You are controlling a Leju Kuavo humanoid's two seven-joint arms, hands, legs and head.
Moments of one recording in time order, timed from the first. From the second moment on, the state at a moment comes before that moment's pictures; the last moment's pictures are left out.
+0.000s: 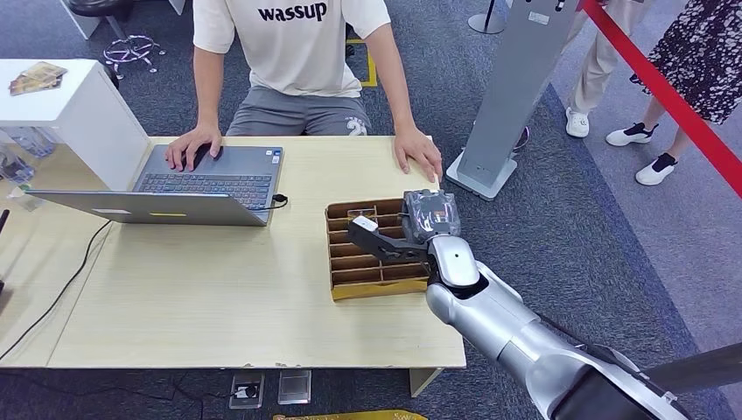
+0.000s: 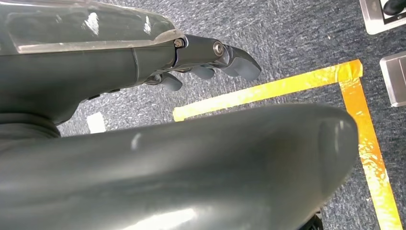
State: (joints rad) left arm -0.11 0.04 -1.25 -0.19 1.29 0.15 -0.12; right arm -0.74 -0.08 0.79 -0.84 0.86 -0.27 0.45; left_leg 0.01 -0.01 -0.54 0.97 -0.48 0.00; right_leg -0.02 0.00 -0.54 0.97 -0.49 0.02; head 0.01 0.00
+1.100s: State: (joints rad) left arm -0.11 0.05 -1.25 -0.19 1.32 0.16 -0.11; right arm -0.75 -0.21 0.76 -1.44 0.72 -0.19 0.48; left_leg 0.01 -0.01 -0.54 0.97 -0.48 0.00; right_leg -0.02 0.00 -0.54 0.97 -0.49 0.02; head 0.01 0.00
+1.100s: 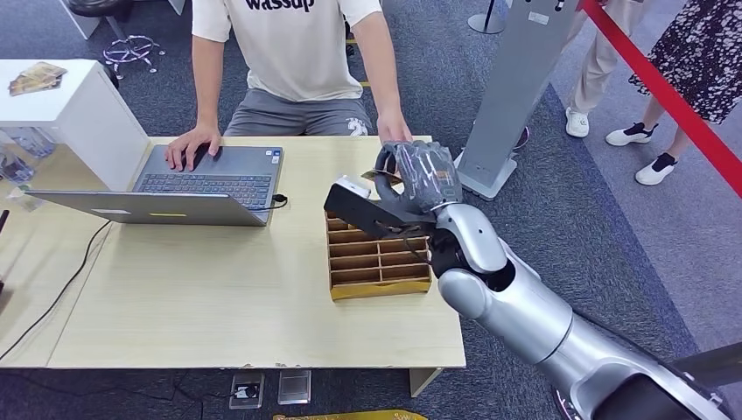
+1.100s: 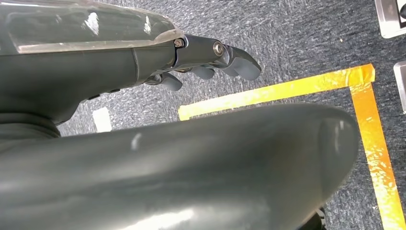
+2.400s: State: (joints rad) left arm -0.13 0.04 -1.29 -0.19 1.31 0.16 -0.10; right arm -0.74 0.05 0.59 -0.89 1.47 -0.69 0.21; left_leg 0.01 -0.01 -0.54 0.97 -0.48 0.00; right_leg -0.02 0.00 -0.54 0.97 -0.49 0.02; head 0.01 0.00
